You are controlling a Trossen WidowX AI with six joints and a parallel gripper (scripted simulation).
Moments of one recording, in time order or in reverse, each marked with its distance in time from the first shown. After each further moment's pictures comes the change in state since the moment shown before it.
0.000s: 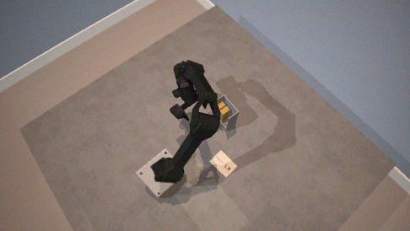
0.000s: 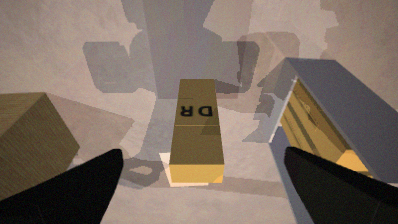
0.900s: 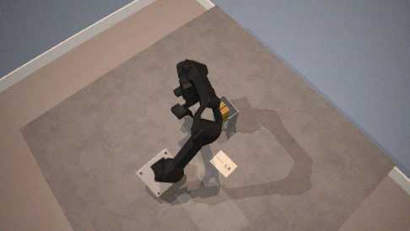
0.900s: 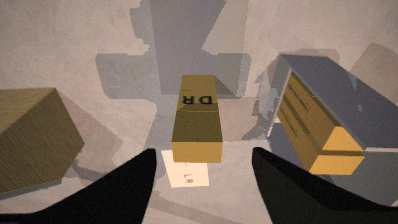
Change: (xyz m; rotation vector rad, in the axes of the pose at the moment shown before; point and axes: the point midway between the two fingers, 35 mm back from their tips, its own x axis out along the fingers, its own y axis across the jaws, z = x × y) arm -0.016 0.000 -0.015 -0.003 -0.068 0.008
